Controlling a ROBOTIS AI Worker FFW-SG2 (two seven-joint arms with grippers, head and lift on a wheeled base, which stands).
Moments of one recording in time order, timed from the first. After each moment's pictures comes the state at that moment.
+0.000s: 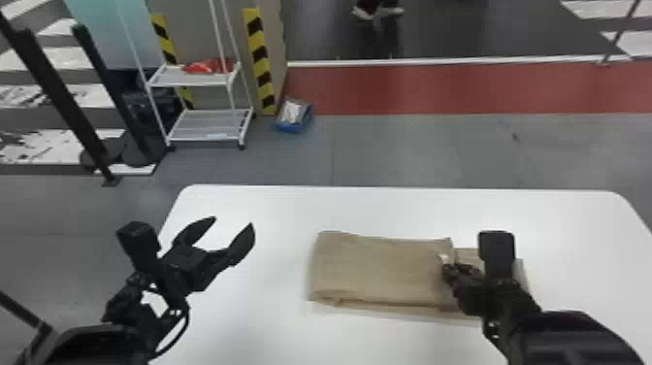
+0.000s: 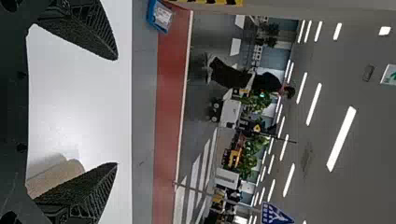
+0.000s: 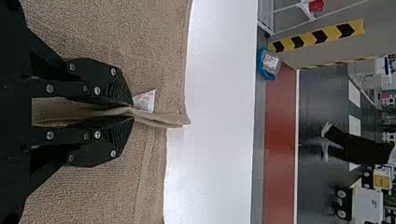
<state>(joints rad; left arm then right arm) 0.12 0.26 0.07 -1.47 0.39 0.04 -0.42 -0.09 -0.03 0.07 -1.26 -0.03 0.45 0.07</state>
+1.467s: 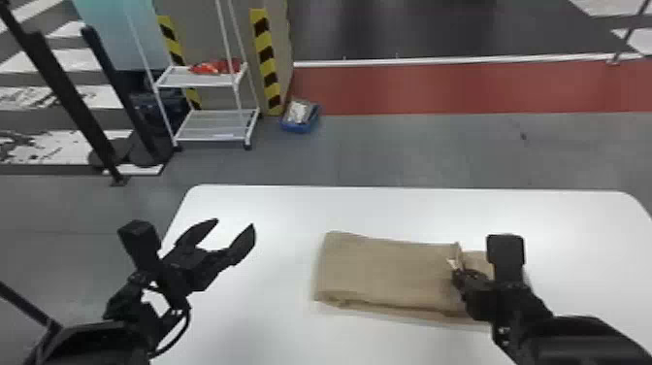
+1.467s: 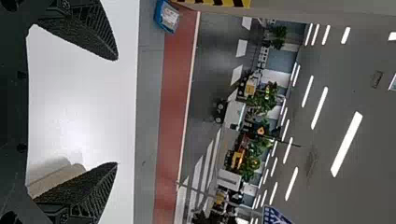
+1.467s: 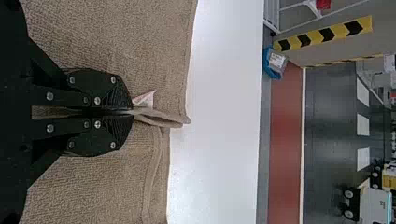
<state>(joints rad) 0.12 0.26 0.11 -1.48 0.40 0.09 -0.45 -0.05 -0.03 0.07 -1.34 -0.03 0.51 0.06</state>
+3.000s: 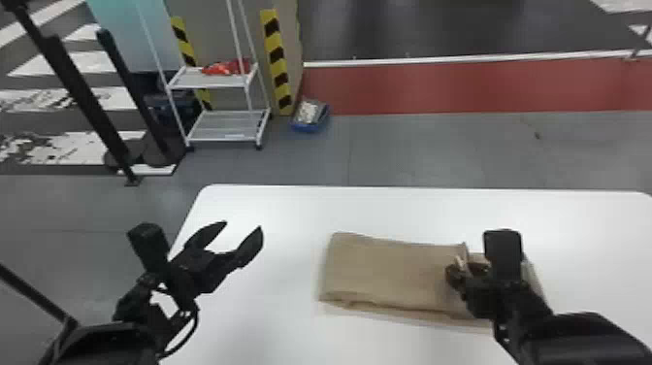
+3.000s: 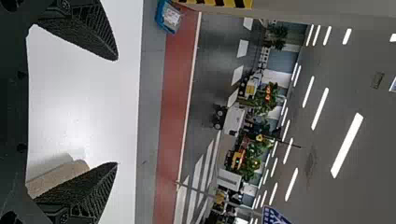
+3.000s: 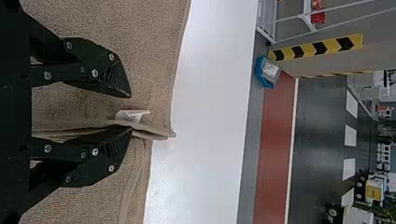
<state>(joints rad) 0.13 0.27 0.13 -1.48 0.41 0.09 -0.47 -0.04 -0.03 0.14 -1.39 -0.01 0.51 0.03</state>
